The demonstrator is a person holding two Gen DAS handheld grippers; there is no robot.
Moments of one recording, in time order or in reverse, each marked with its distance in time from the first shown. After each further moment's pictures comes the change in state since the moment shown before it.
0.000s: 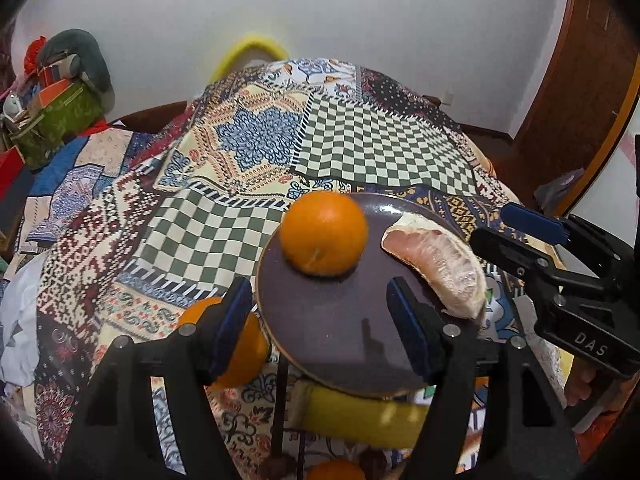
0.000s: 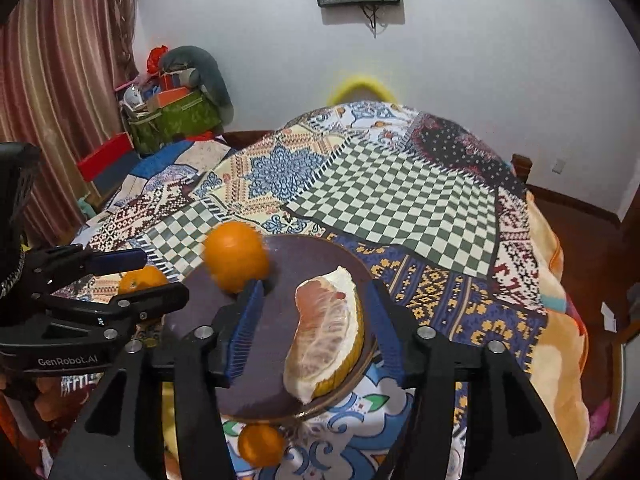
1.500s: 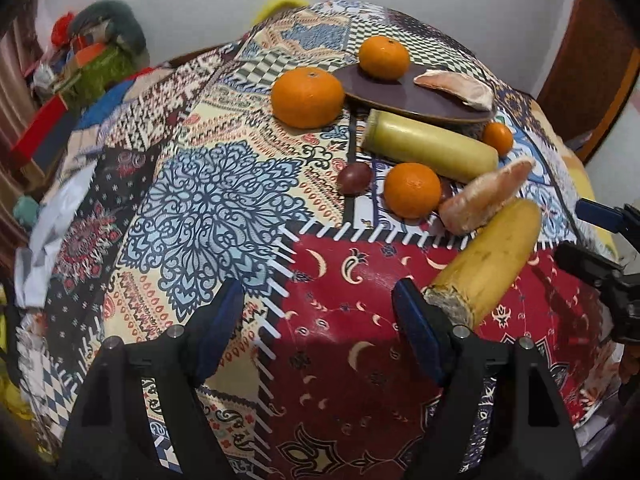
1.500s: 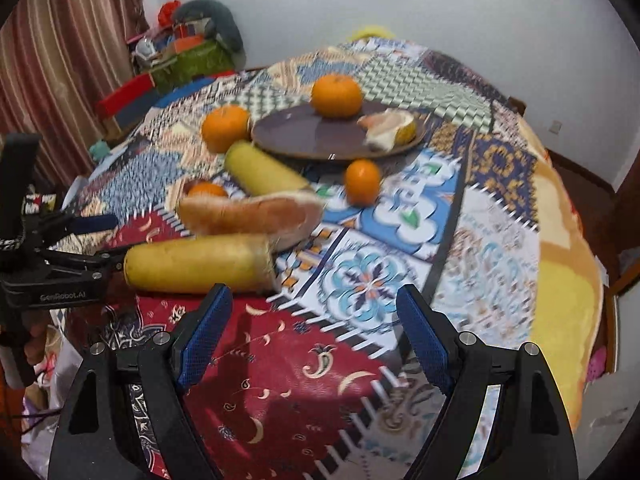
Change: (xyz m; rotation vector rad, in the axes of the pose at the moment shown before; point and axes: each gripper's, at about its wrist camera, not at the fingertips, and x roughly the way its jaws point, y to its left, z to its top) left arm -0.069 0.027 -0.169 0.015 0.128 0.116; right arm -0.056 0.065 -0.130 -0.007 0.178 -0.012
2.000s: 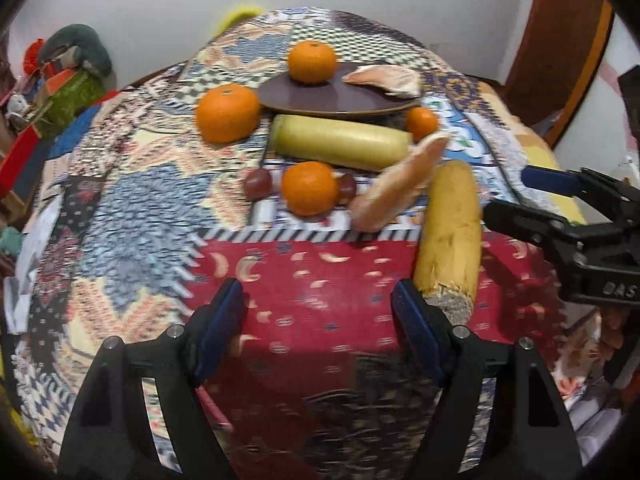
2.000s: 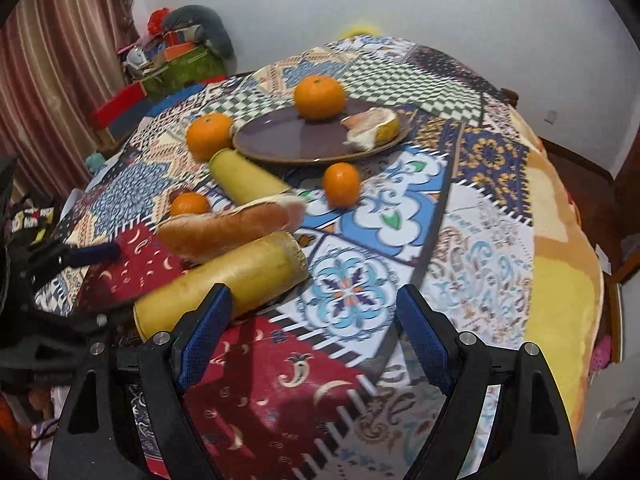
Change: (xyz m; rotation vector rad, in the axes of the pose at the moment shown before) left arm -0.009 -0.052 -0.001 0.080 -0.008 -0.113; right arm -0.008 -0.017 0.003 0.053 -0.019 -0.009
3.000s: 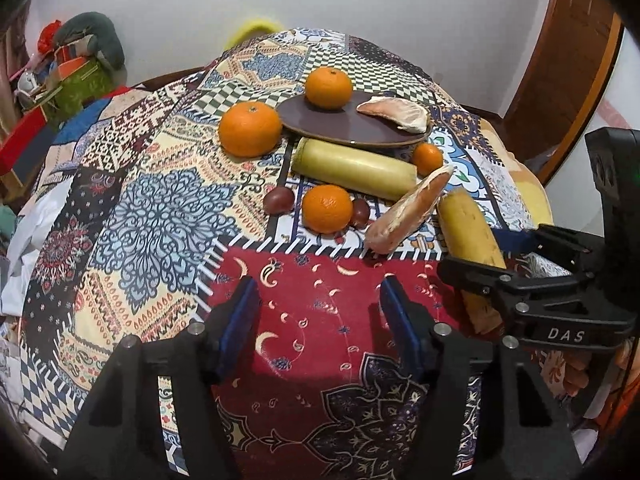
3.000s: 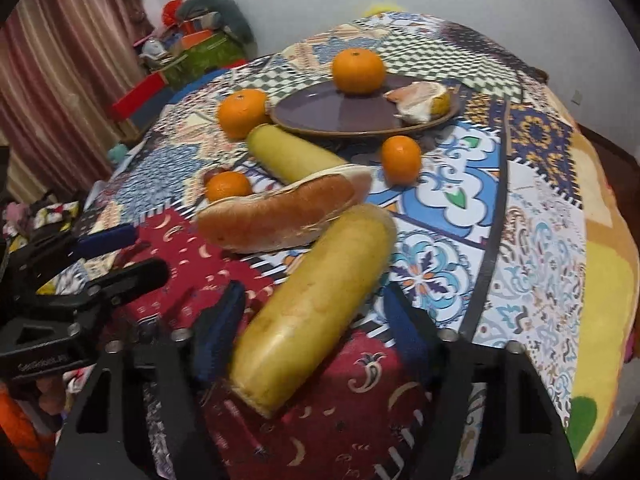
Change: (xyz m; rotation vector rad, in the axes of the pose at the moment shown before) left arm -0.023 0.021 -0.003 -0.078 -0.094 -0.009; right arm 0.021 0.022 0.000 0.007 0.077 0.132
